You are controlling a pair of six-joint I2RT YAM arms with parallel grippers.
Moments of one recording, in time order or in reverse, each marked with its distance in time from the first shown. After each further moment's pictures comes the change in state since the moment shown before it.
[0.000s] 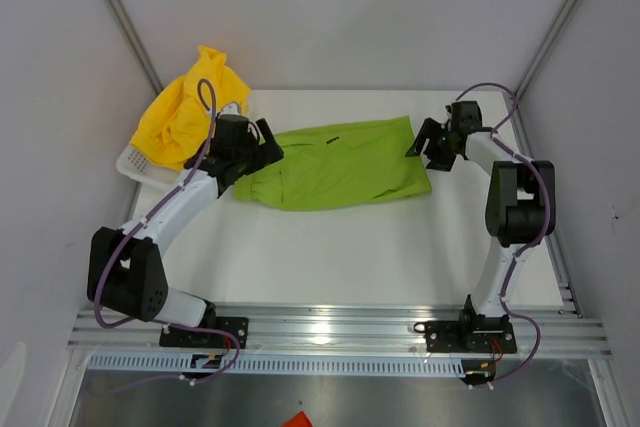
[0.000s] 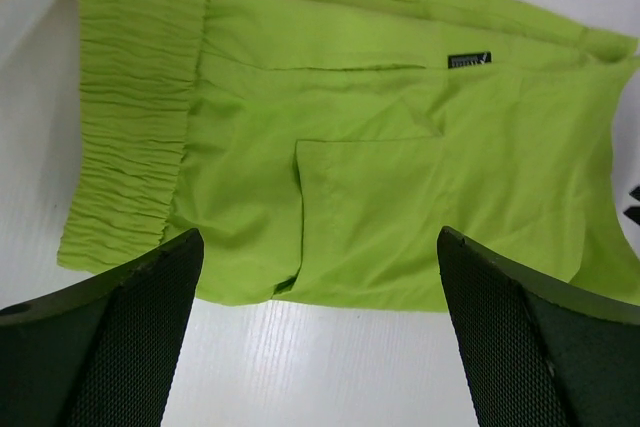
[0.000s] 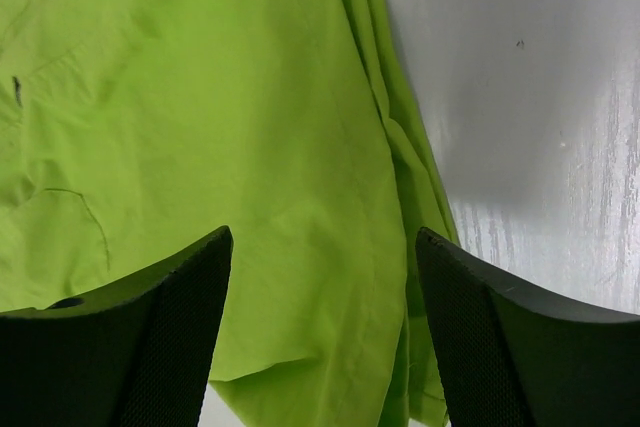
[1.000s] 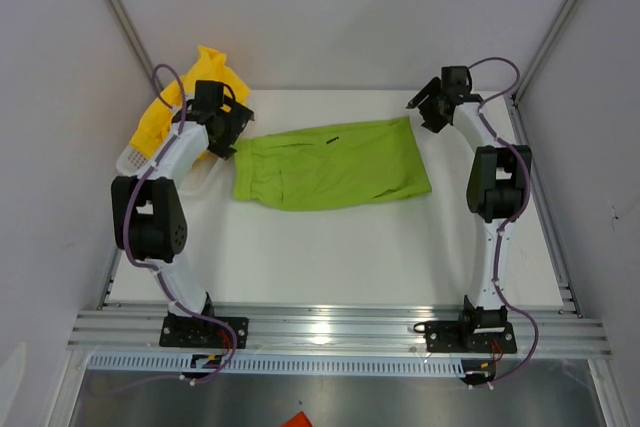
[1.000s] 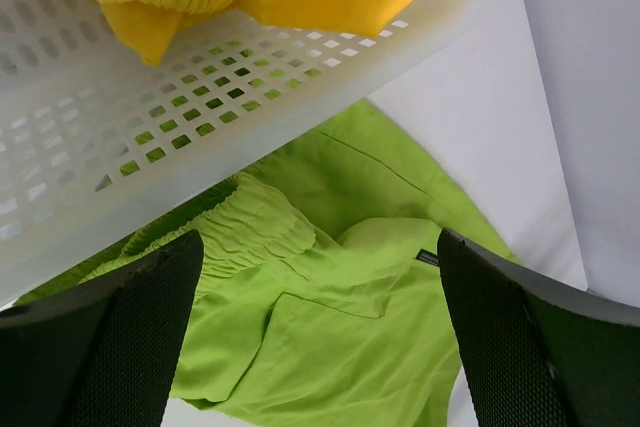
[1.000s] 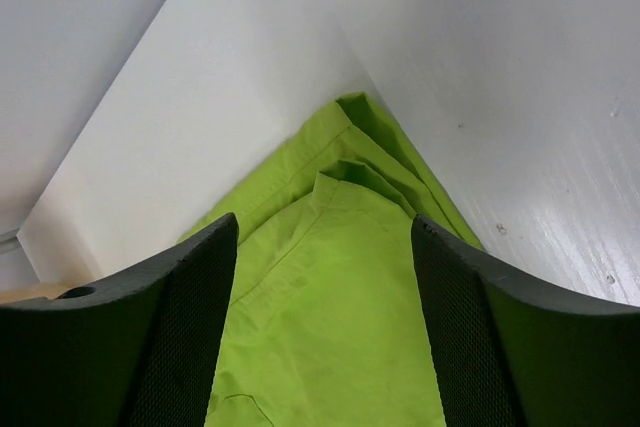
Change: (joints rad) left arm 0.233 0.380 0.405 -0.212 0.048 -0.424; right arm 0.040 0.331 0.558 -0.060 0.230 0.384
